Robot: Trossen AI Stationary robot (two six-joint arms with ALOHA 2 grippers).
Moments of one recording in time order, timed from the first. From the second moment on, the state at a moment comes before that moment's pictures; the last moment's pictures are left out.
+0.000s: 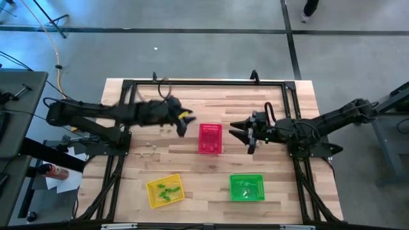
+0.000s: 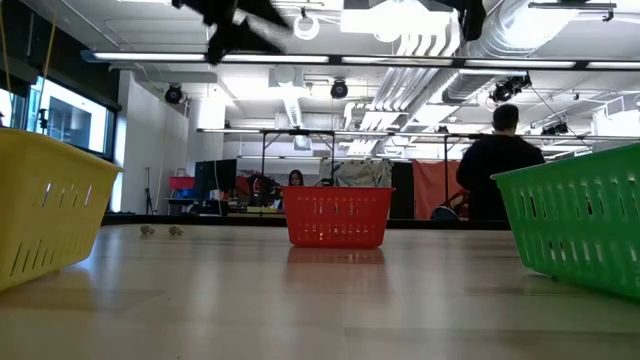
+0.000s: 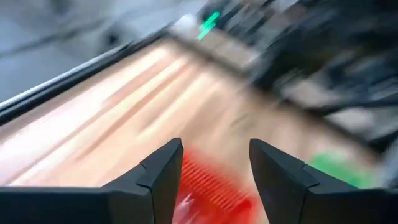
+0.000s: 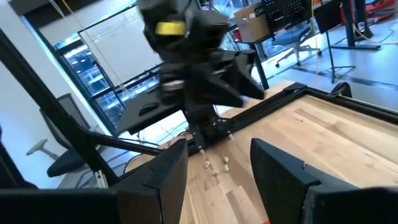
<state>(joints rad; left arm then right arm) 0.01 1.19 0.93 -0.16 -0.29 -0.46 0.28 1.04 0.70 0.31 0.45 0.45</state>
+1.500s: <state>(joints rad) 0.34 1.79 1.00 -0.87 0.01 -0.06 0.23 1.04 0.70 0.26 0.49 0.59</state>
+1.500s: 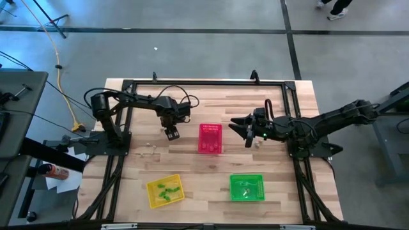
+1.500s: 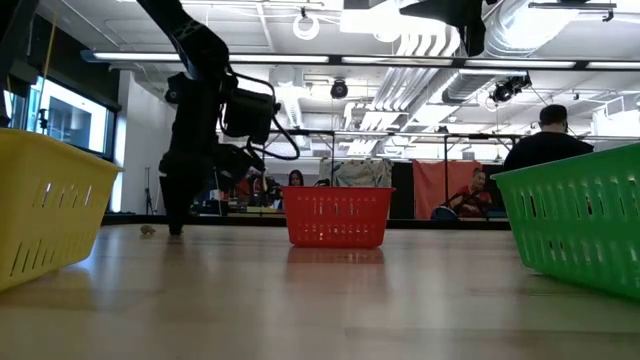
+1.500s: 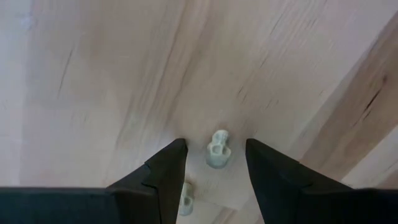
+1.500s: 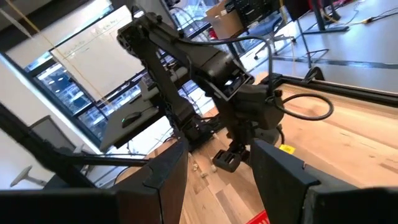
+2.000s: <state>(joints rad) 0.34 1.79 0.99 -0.85 0.01 -0.06 0.23 1.04 0.70 0.26 0.52 0.61</state>
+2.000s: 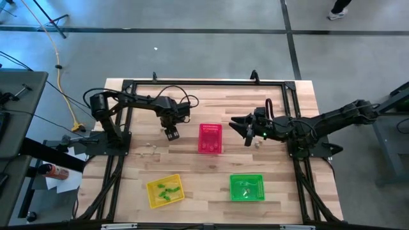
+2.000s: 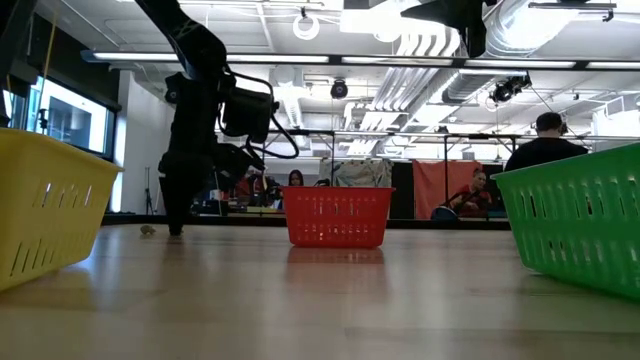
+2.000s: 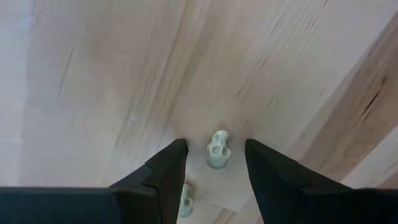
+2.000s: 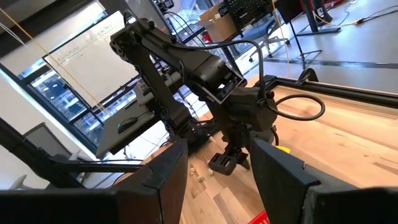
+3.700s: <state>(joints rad) 0.14 1.18 1.07 -0.13 0.17 -0.36 0.17 1.04 0.70 0.23 0.47 0.62</state>
